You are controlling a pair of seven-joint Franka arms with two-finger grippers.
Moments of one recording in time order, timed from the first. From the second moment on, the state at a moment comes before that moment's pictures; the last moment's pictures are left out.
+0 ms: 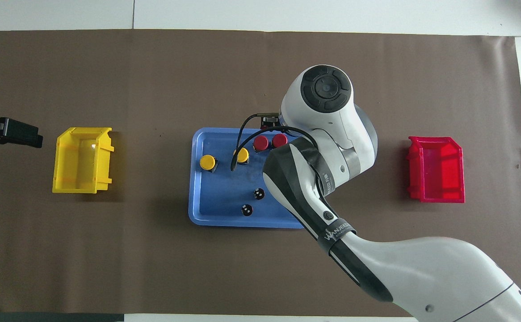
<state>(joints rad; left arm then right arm) -0.02 -0.05 -0.08 -1.63 -0.01 1.55 0.04 0.44 0.42 0.05 -1.63 0.00 2.15 0.54</state>
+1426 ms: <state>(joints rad) 0.02 -0.07 -0.08 -1.65 -0.01 1.55 0.04 0.47 0.42 0.04 -1.71 -0.01 2.21 0.54</state>
